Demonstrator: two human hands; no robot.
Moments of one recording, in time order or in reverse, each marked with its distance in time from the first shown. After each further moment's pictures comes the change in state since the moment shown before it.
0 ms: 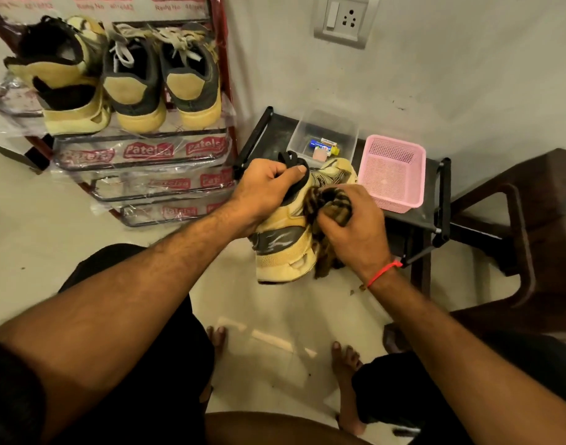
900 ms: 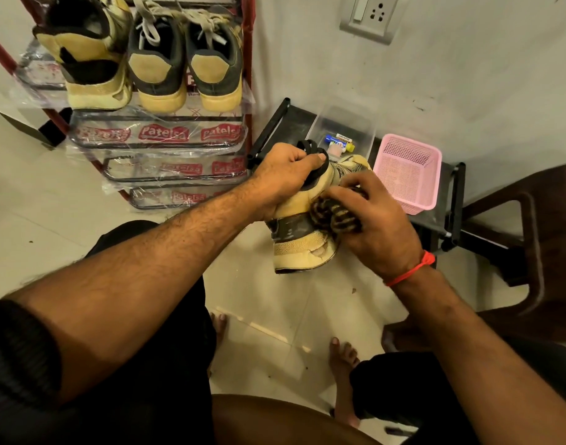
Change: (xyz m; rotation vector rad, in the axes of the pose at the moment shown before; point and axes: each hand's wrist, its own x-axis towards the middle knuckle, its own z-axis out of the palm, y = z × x) left_hand 0.002 0.006 0.001 0.003 -0.004 -0.092; right_hand -0.001 -0.011 -0.020 -0.304 -0.202 -0.528
